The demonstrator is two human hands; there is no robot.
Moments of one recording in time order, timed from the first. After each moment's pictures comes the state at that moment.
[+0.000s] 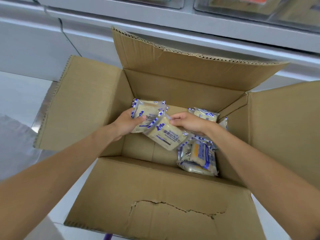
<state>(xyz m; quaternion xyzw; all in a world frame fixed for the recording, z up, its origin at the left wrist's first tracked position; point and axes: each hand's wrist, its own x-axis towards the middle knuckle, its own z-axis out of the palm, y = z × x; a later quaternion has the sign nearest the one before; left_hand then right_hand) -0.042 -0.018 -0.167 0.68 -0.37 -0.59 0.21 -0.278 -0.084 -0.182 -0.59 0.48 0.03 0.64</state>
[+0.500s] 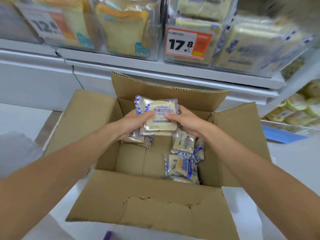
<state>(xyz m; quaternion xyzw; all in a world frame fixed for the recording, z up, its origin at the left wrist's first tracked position) -0.091 -0.039 -0.060 0.62 -0.42 -0.61 0.26 -0.299 -0.081 -0.056 -0.49 0.54 -0.16 0.66</state>
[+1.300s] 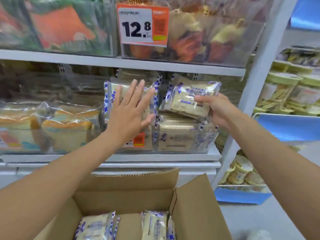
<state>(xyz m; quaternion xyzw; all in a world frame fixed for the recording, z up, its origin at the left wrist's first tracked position) -0.201 -0.210 0.115 0.50 -0.77 0.31 0.25 -0.471 -0.214 0.178 -0.43 0.55 -0.53 0.48</state>
